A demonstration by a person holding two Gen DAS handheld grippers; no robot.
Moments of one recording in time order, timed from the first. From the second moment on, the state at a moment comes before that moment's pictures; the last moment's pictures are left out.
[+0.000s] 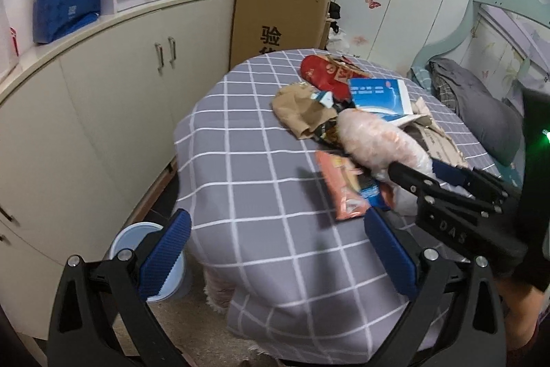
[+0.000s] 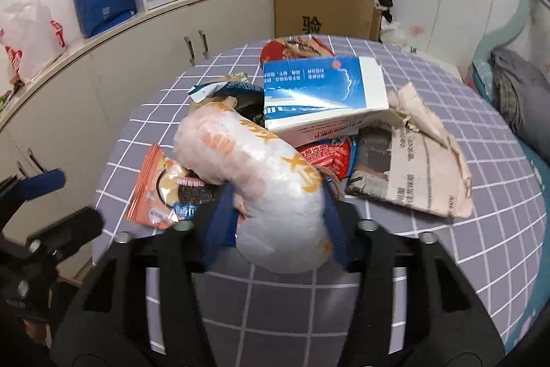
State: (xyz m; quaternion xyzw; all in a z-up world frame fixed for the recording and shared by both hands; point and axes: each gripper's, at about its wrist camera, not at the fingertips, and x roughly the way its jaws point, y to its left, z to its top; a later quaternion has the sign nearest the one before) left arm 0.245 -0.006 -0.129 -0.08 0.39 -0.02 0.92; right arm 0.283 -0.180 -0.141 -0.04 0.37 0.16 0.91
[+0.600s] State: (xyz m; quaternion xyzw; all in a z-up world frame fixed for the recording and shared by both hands) left arm 0.294 -0.045 -0.150 -0.06 0.43 -0.06 0.90; right arm 0.244 -0.234 -0.135 0.04 0.32 0.15 0.94
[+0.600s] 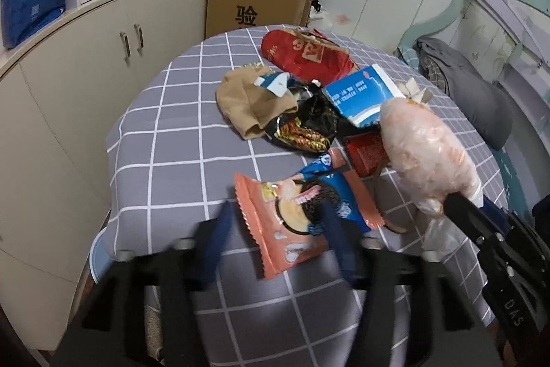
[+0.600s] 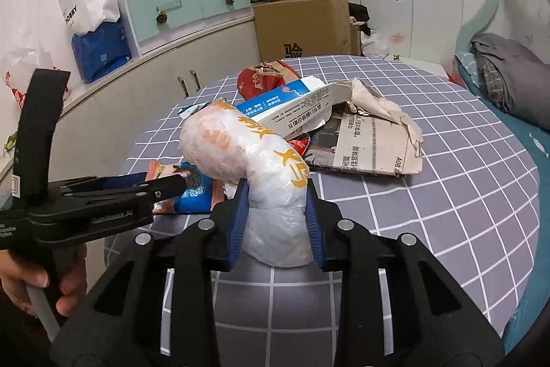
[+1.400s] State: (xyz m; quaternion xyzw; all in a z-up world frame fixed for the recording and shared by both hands) left arm 0.190 0.107 -0.127 -0.18 0.33 0.04 0.93; right arm 0.200 -0.126 -0.100 0.02 0.26 0.22 0.94
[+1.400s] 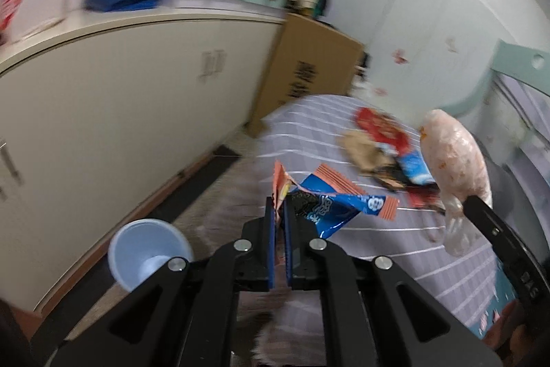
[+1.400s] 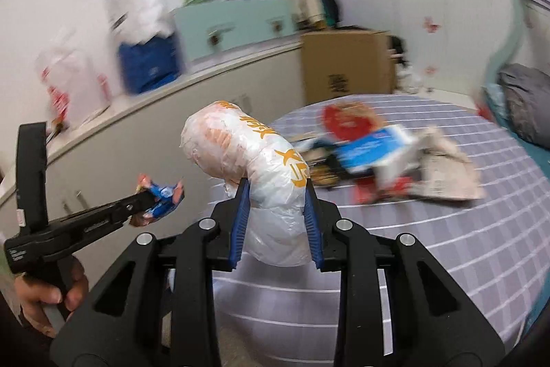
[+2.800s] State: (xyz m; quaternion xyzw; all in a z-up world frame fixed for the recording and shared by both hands) left arm 0.231 0.327 -0.400 -0.26 0.52 0.24 0.77; right arm 0.302 0.168 -0.395 -0.09 0.51 0.29 0.81
